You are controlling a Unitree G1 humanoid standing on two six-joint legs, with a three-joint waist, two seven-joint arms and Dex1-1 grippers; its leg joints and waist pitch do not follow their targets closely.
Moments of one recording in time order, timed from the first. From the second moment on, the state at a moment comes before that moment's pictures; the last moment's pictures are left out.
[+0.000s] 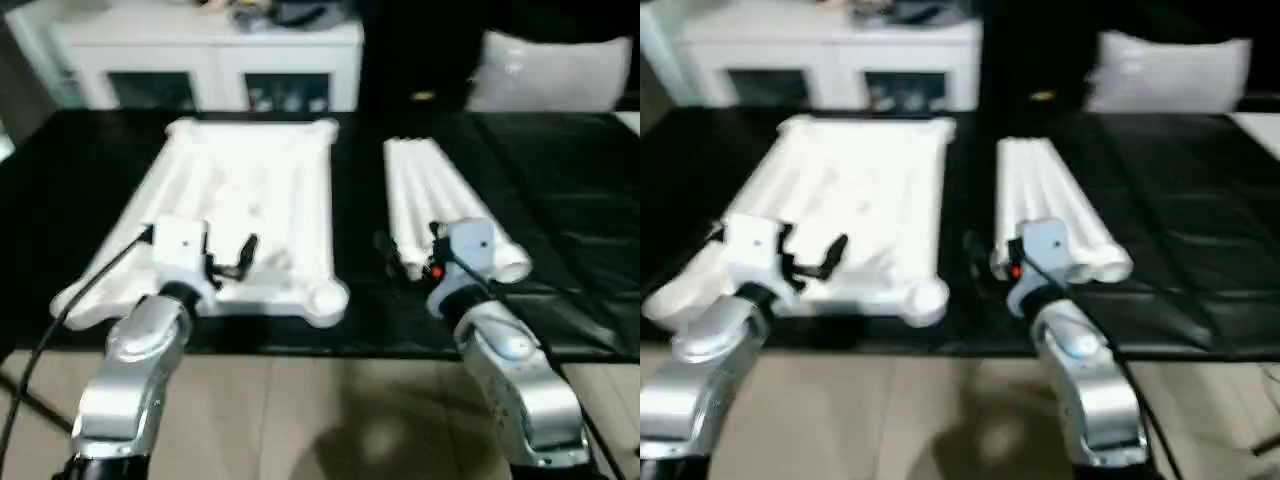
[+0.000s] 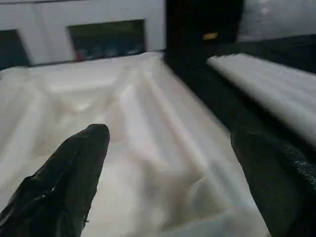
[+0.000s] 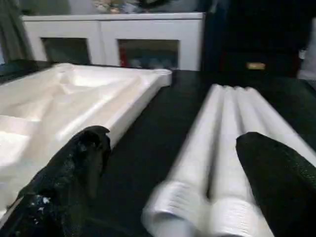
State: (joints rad) left arm -0.14 0.19 0.00 -0.21 -0.15 0.43 -0.20; right arm -0.12 -0.12 0.05 -0.25 0.13 0.43 0.18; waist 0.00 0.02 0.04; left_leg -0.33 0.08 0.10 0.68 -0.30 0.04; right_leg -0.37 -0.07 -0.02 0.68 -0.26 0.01
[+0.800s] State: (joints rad) left arm -0.16 0.19 0.02 -0.17 -0.13 0.38 -0.20; right arm -0.17 -0.13 0.03 -0.18 0.12 0.43 0.17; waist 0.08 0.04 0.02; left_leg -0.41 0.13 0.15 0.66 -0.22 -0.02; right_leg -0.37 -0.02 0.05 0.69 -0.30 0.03
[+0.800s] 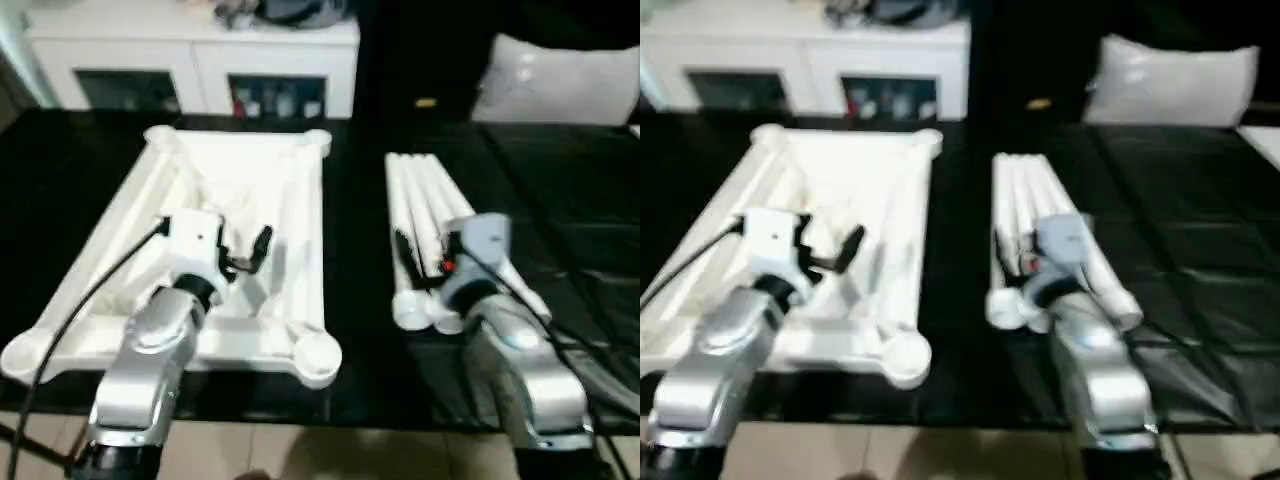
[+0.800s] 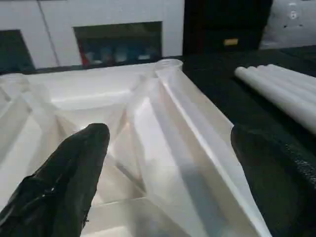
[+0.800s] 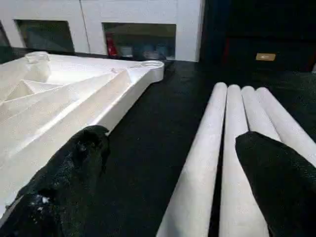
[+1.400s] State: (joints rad) left arm -0.13 0.21 -0.01 -0.19 -0.08 0.36 -0.18; right arm -0.17 -0.13 0.03 -0.14 0.12 0.43 0.18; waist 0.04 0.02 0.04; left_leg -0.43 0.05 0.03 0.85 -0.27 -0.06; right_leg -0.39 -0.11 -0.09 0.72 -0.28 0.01
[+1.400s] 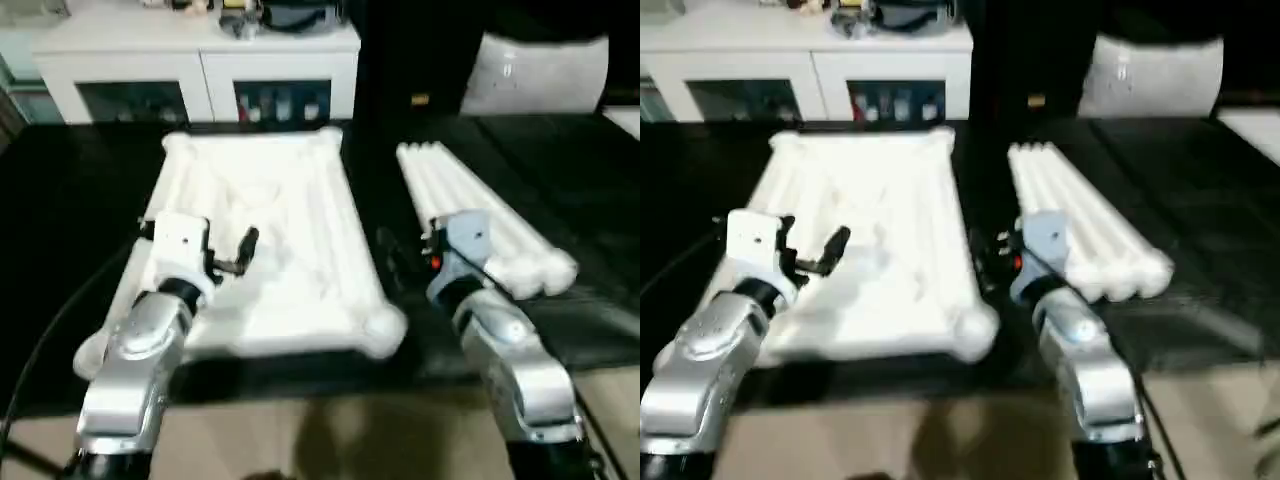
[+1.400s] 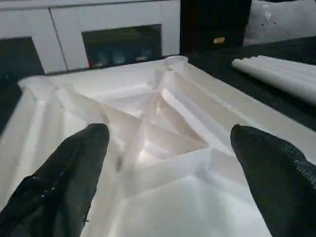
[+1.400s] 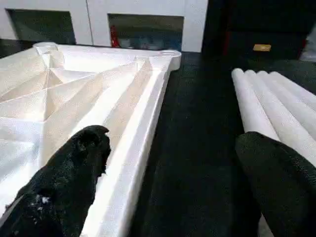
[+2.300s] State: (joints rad) left arm -0.13 0.18 0.00 -0.18 -0.04 0.37 -0.14; right arm -0.16 -0.17 0.04 -0.15 0.10 0.44 0.20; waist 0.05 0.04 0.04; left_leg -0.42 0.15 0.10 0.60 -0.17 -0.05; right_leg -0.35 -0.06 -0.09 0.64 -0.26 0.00
